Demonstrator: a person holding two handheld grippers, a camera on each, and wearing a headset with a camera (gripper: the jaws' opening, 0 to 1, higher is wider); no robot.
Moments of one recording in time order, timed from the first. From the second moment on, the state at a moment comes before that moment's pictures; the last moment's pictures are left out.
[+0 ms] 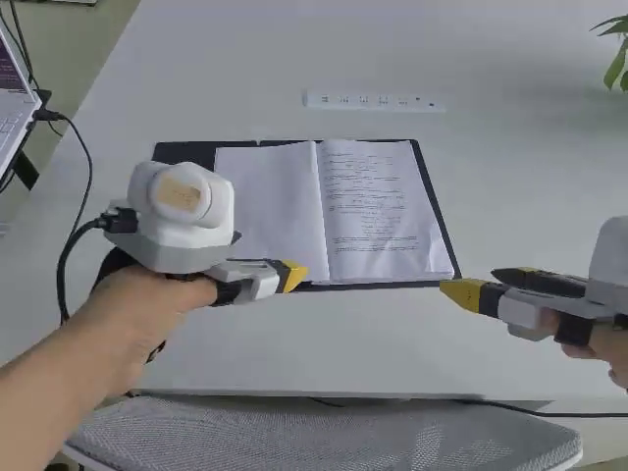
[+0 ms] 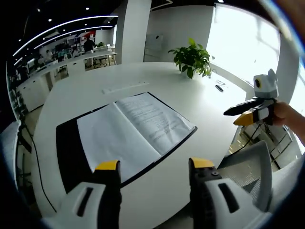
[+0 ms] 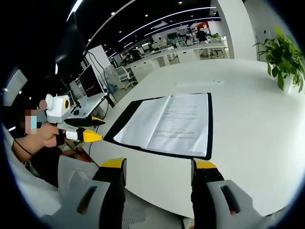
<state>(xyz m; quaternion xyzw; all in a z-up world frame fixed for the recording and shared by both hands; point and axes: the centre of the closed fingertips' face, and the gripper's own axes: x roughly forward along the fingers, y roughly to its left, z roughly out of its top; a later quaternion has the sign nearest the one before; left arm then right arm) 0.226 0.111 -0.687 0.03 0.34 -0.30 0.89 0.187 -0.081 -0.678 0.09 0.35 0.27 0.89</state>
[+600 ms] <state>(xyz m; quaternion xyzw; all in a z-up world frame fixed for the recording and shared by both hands) 0.287 0.025 -0.746 0.06 0.31 -0.31 0.90 0.227 -0.093 -0.718 0.18 0.35 0.23 0.89</state>
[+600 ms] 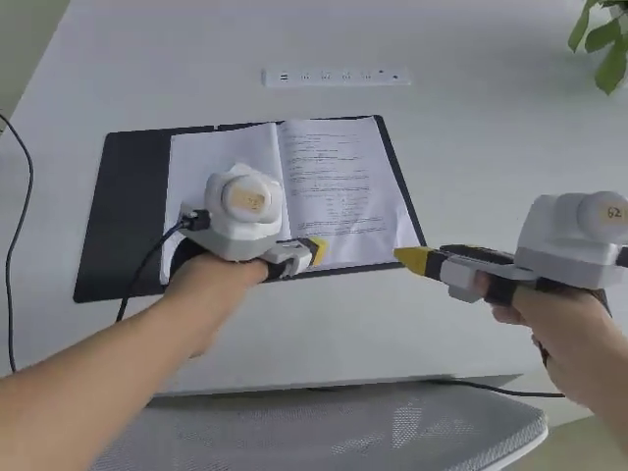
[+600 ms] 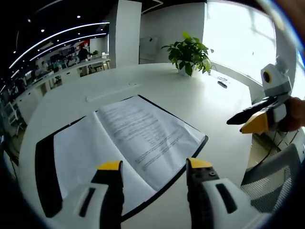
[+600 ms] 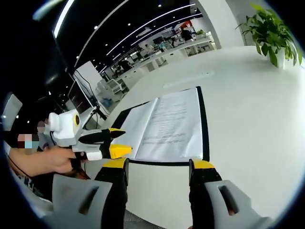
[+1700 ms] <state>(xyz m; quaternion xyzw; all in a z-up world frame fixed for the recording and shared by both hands) 0.318 -0.021 -0.809 0.10 0.29 -0.30 0.90 0.256 -0.101 -0.749 0.24 0.32 0.22 0.89</state>
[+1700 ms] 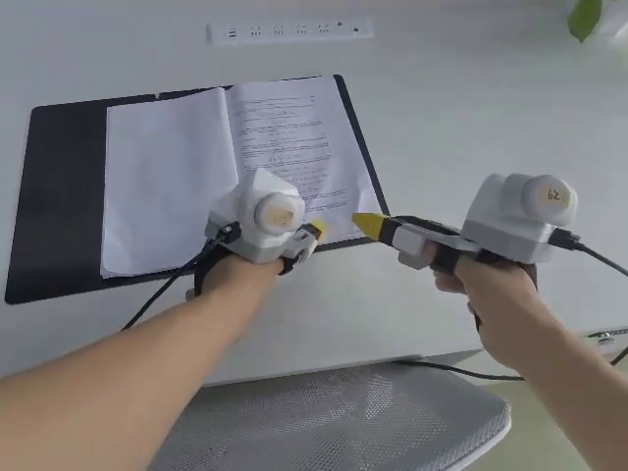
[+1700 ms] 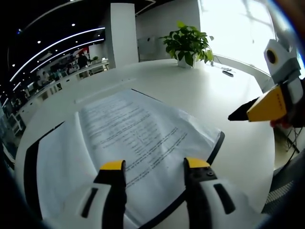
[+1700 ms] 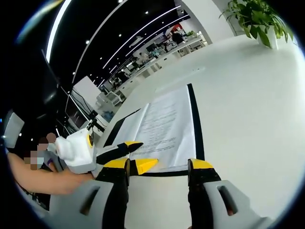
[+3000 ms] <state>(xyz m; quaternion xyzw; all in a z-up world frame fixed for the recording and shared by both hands) 0.321 -0.011 -0.802 0.08 0.30 -0.28 0.91 0.282 -0.093 -0.773 0.32 0.34 0.19 0.86</state>
